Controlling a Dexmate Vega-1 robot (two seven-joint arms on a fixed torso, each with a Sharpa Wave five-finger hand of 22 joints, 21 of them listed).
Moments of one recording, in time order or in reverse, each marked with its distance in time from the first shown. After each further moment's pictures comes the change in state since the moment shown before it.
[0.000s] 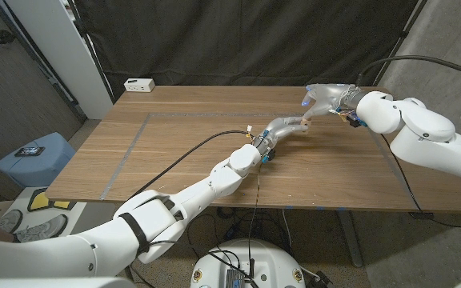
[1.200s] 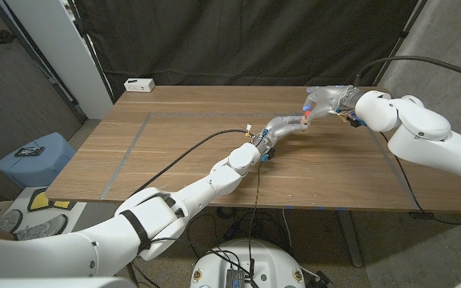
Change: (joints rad) left arm -0.013 -0.008 -0.002 0.027 -0.006 -0.014 -0.011; left_hand 0.021 -0.008 -0.003 -0.003 -0.002 0.018 0.003 0.001 -0.005 0.015 0.004 0.000 0.000 0.000 0.000 0.001 0.000 0.000 -0.011 0.000 0.000; right arm 0.024 0.013 -0.029 0.025 -0.051 -0.002 0.039; right_hand 0.050 0.003 0.020 0.004 0.000 0.114 -0.015 0.016 0.009 0.020 -0.010 0.023 0.000 0.022 -0.022 0.016 0.000 0.019 -0.011 0.005 0.000
